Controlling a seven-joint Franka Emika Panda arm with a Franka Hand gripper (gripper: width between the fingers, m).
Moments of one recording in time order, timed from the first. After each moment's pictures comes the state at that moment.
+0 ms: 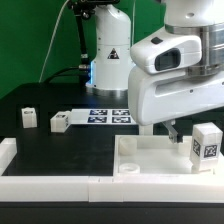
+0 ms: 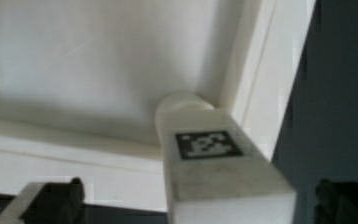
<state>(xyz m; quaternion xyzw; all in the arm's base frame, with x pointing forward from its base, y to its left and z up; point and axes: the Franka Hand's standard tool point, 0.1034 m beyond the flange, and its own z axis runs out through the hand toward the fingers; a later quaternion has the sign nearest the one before) 0.649 0.109 0.084 -0.99 -0.11 0.06 0.08</state>
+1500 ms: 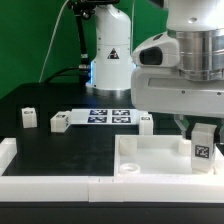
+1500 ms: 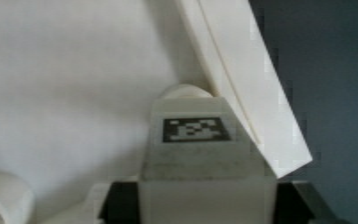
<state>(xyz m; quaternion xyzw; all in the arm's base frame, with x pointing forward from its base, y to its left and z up) 0.650 0.112 0.081 -0.95 0.29 0.08 0.04</state>
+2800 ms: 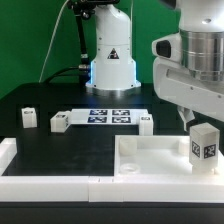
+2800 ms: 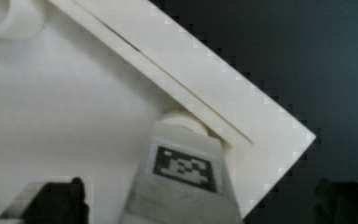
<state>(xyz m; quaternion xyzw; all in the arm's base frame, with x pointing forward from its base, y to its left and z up) 0.646 0.128 0.080 -0.93 0.35 0.08 0.03</state>
